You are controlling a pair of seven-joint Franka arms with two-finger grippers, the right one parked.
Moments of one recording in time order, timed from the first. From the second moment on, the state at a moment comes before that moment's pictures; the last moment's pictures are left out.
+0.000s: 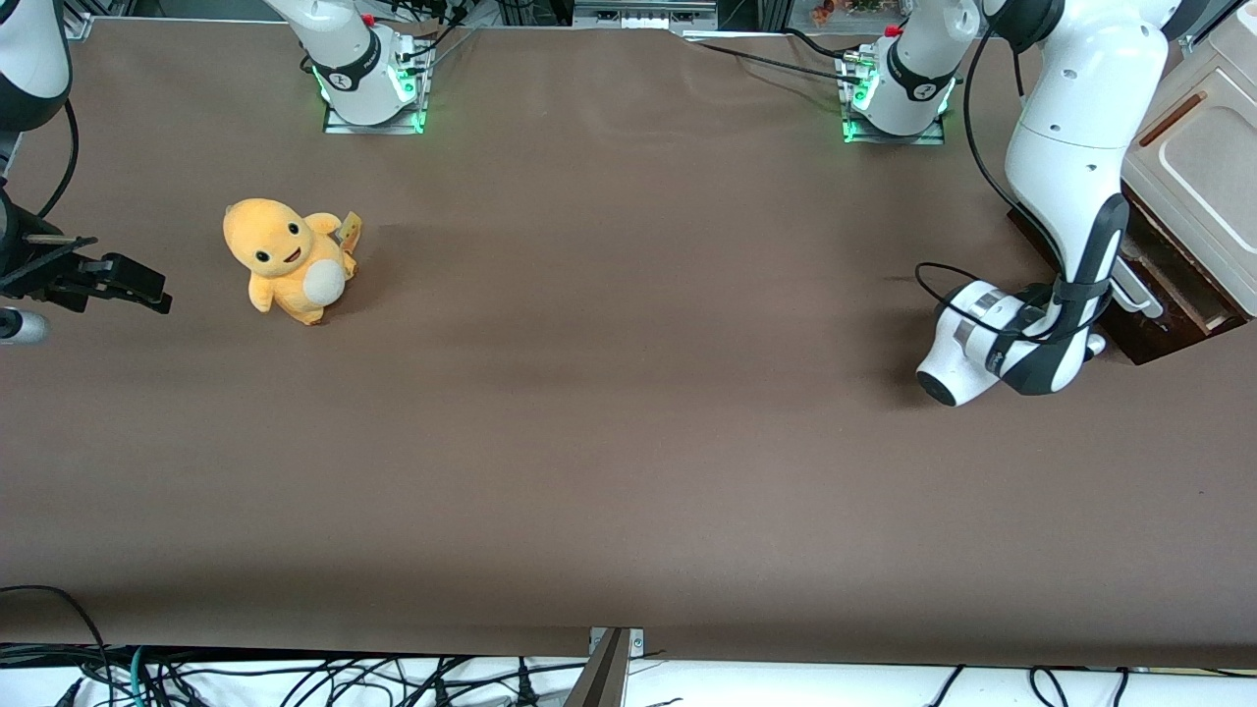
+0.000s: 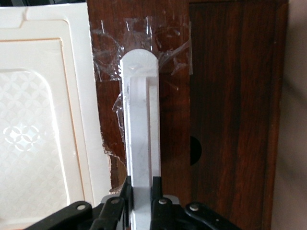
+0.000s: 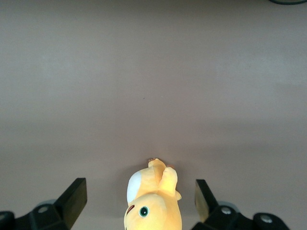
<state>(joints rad) -0.05 0.74 -0.03 -1.81 0.94 1.20 -1.07</state>
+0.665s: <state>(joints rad) -0.07 0.74 -0.04 -1.77 0.91 1.19 -1.03</state>
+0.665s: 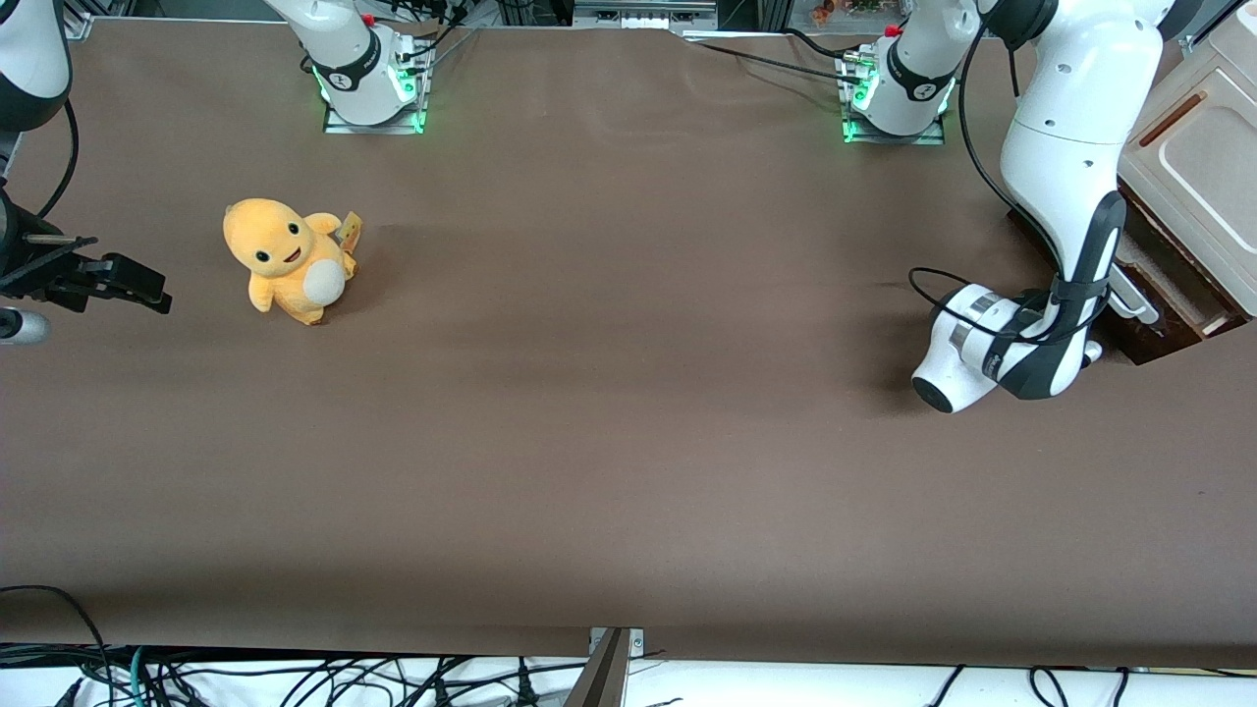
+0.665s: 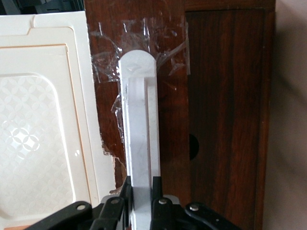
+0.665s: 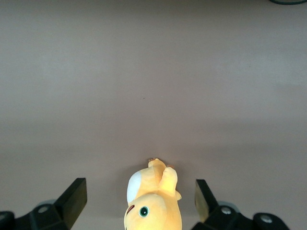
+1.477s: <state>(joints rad) -0.10 0.75 -0.04 -1.74 0.88 1.18 -1.03</state>
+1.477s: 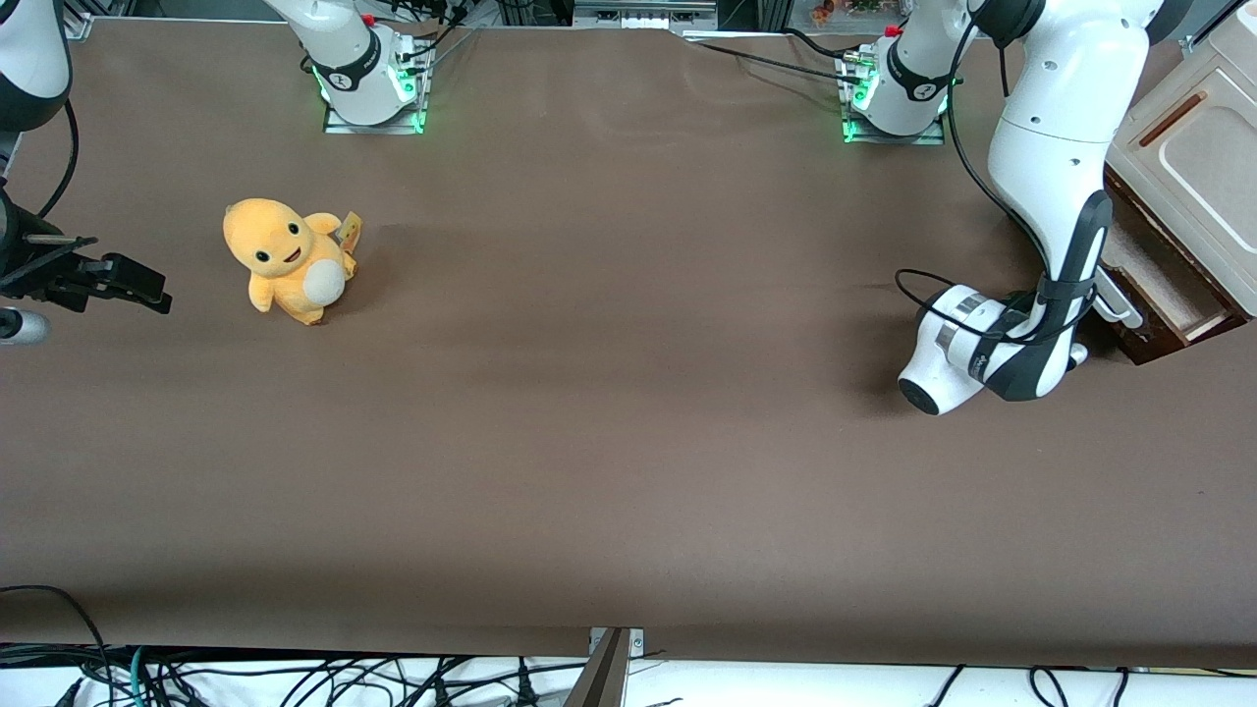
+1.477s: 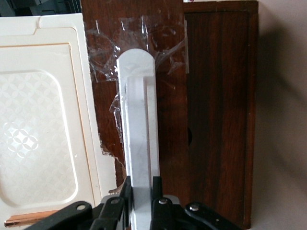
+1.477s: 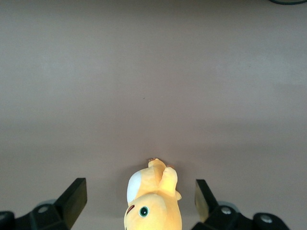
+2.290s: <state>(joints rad) -0.13 0.76 -0.04 -1.71 0.86 1.18 -1.02</state>
